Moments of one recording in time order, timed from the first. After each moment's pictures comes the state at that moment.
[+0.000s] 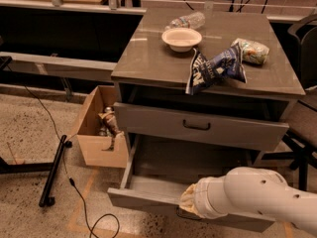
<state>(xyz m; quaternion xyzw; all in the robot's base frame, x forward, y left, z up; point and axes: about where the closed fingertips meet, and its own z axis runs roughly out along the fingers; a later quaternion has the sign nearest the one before) 0.403 -0.088 0.589 -0.63 0.73 0.09 0.26</state>
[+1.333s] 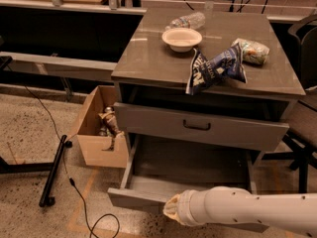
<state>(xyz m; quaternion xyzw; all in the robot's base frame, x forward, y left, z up) 0.419 -0.043 0.492 -0.61 0.73 0.13 0.29</state>
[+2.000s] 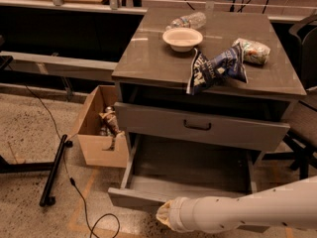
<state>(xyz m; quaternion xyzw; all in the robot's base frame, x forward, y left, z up) 0.415 -0.018 0.456 -0.59 0.74 0.13 0.30</state>
